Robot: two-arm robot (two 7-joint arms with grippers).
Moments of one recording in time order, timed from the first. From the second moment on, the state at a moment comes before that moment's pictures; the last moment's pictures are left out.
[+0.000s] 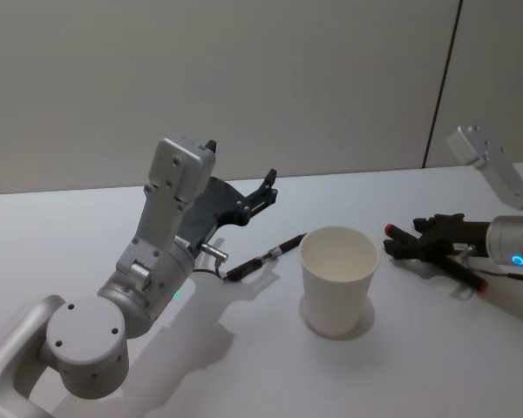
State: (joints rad) left arm -0.24 0.38 0.45 -1.63 -0.20 0.01 -0.01; right arm 0.53 0.32 -0.28 -1.14 0.04 0.52 0.72
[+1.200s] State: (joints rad) left arm -0.24 0.38 0.45 -1.63 -0.20 0.01 -0.01; right arm 0.53 0.31 -0.28 -1.13 0.04 0.52 0.72
